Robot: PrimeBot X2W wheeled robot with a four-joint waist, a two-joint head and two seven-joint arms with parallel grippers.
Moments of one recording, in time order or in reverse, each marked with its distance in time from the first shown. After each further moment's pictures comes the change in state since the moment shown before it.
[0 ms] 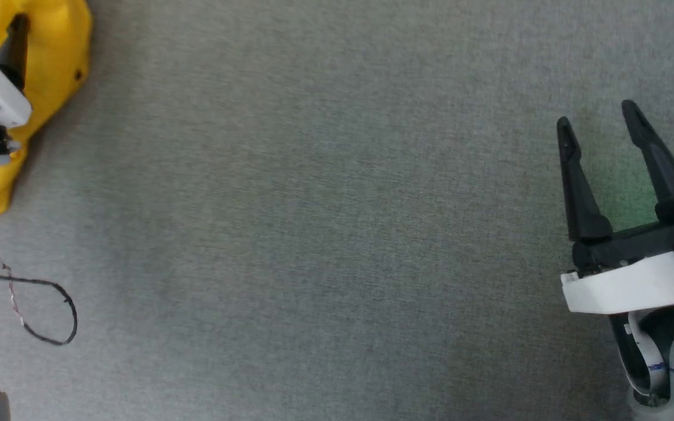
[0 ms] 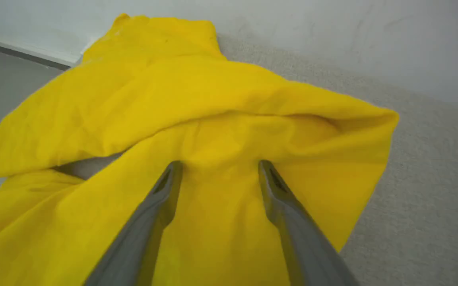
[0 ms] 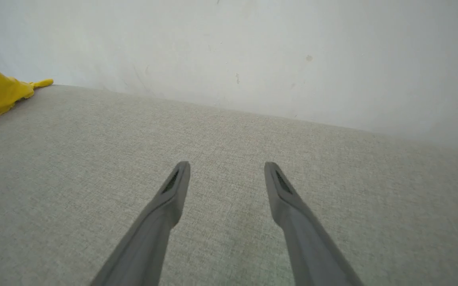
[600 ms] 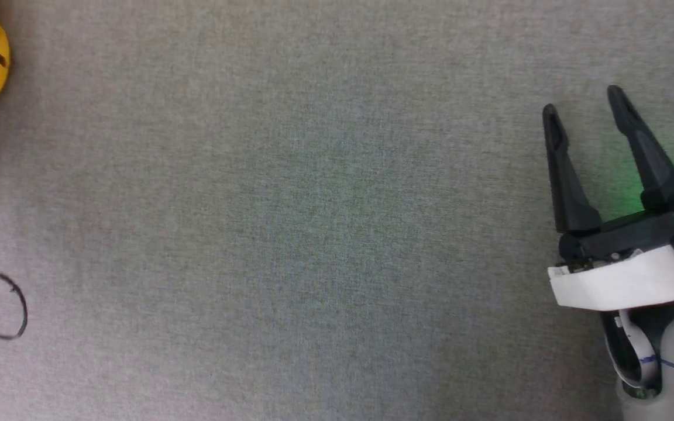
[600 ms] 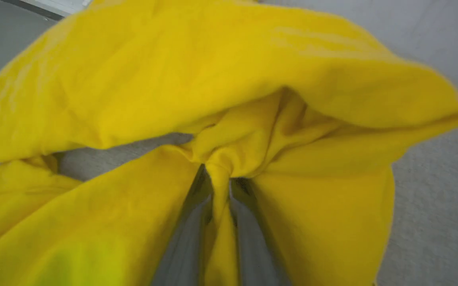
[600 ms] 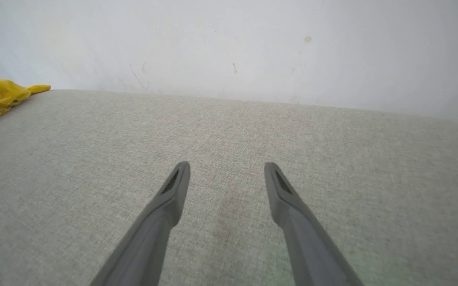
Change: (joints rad) left arm -0.183 0.123 -0.094 0.317 -0.189 -0.026 0.087; right arm -0.038 -0.003 0.034 0.007 0.062 0.000 -0.027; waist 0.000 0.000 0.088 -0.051
